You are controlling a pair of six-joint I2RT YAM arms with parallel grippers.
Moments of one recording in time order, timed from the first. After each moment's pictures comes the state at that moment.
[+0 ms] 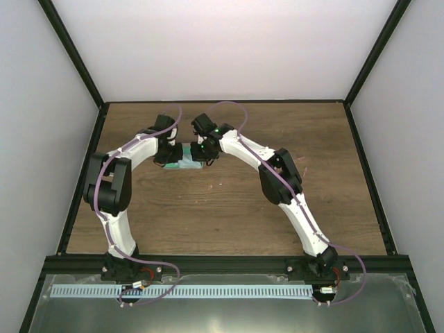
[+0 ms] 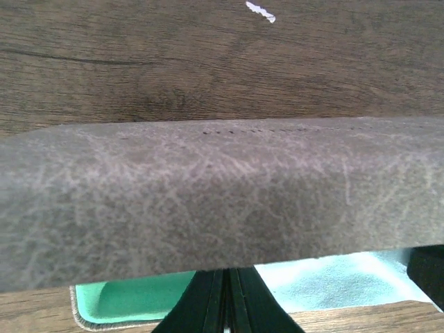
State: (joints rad) left arm -0.24 1.91 1.33 -0.62 0.08 -0.29; right arm 0.73 2.41 2.12 -0.77 -0.19 0.53
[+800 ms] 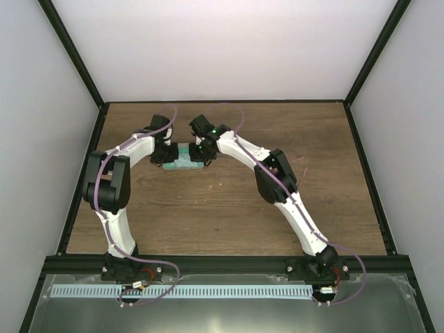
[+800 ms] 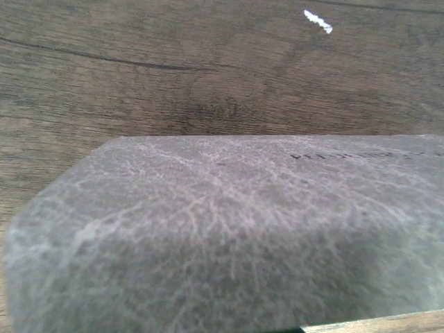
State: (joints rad) left arm -0.20 1.92 1.33 -0.61 0.08 -0.29; right arm 0.73 2.50 2.20 -0.78 -0.22 0.54
